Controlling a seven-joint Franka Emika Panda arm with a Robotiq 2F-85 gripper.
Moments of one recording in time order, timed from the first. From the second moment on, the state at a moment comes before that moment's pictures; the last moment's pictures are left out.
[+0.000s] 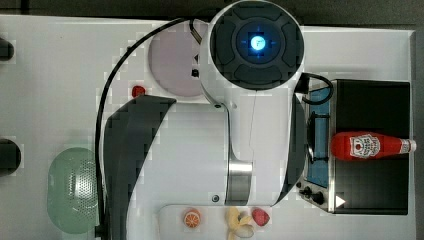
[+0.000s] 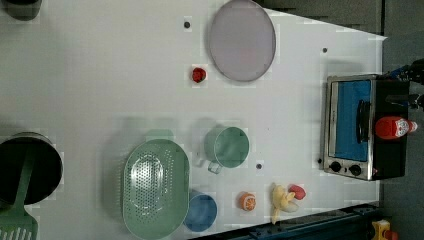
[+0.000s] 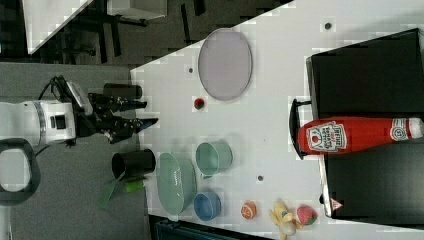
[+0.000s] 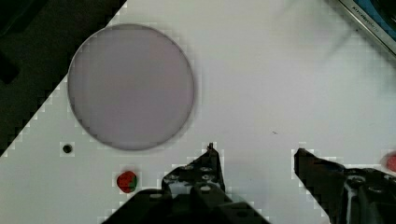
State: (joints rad) arm -0.01 -0.04 -0.01 -1.79 0.02 0.18 0.06
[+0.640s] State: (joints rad) arm -0.02 -0.56 -0.04 -2.02 -0.01 0.02 0.04
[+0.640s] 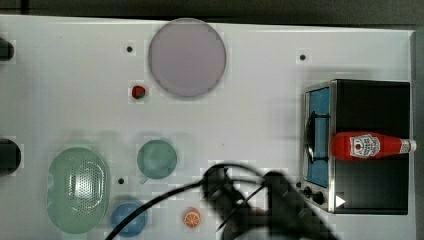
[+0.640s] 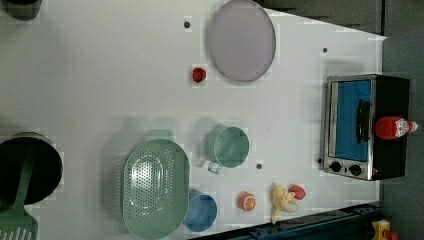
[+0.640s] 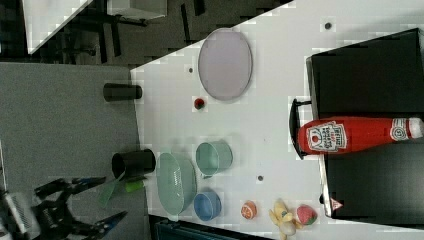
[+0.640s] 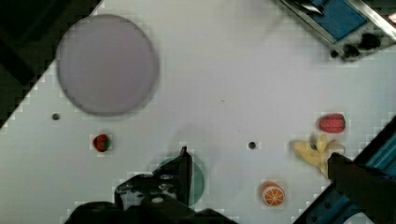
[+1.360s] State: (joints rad) arm -0.10 -0.16 -0.40 -2.11 -0.04 0.38 0.04
